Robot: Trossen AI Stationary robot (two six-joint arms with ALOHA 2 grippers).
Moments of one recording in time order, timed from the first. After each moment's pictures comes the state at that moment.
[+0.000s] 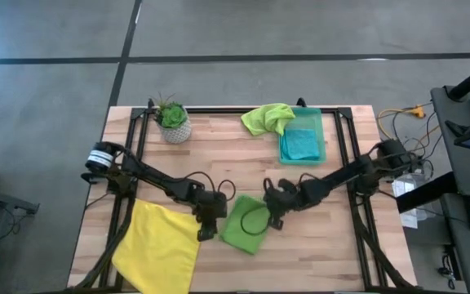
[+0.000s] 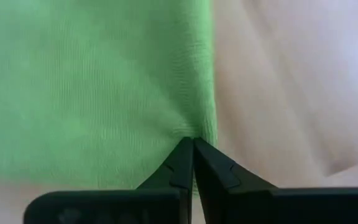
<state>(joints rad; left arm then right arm) -0.23 1.75 0.90 -0.11 0.44 -0.47 0.28 1.69 0.83 -0.24 0.18 0.59</state>
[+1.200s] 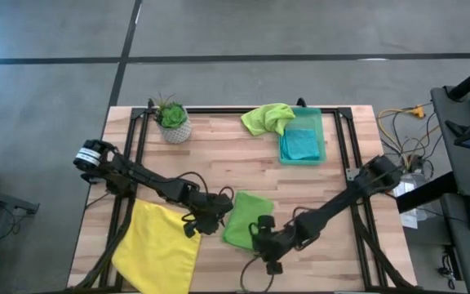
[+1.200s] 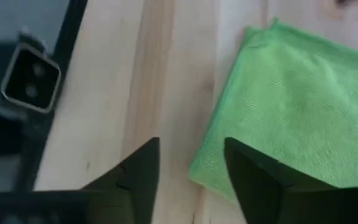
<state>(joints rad) -0.29 1.66 0.93 -0.17 0.23 0.70 0.58 1.90 1.23 -0.27 0.16 0.41</state>
